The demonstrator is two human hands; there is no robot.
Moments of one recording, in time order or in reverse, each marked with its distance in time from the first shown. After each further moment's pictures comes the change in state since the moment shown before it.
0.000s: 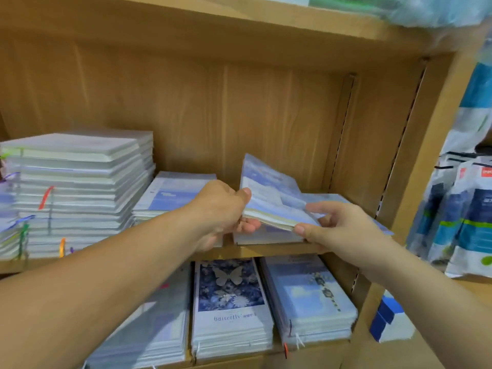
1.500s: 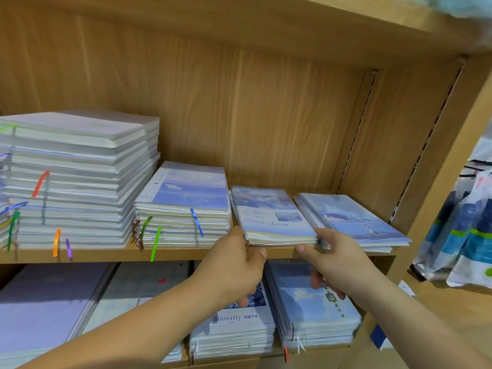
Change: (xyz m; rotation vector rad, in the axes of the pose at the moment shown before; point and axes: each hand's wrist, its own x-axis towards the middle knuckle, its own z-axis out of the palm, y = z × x) left_hand -0.011 -0.094 0.000 0.476 -0.106 0.172; right_hand 0.008 0.036 0.040 -0.038 -0.106 0.182
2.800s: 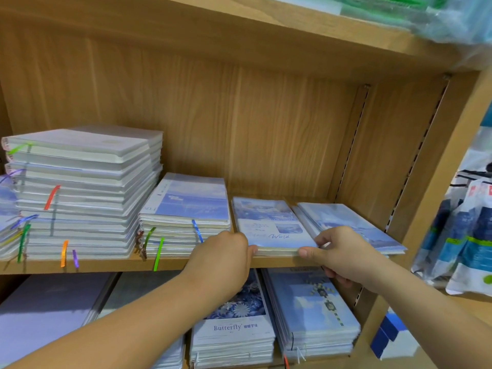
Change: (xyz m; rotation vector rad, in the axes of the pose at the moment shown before) left_hand 0.010 0.009 -0.017 0.785 0.198 0.156; right_hand 0.017 -0.020 -0.030 -0.286 -0.011 -0.022
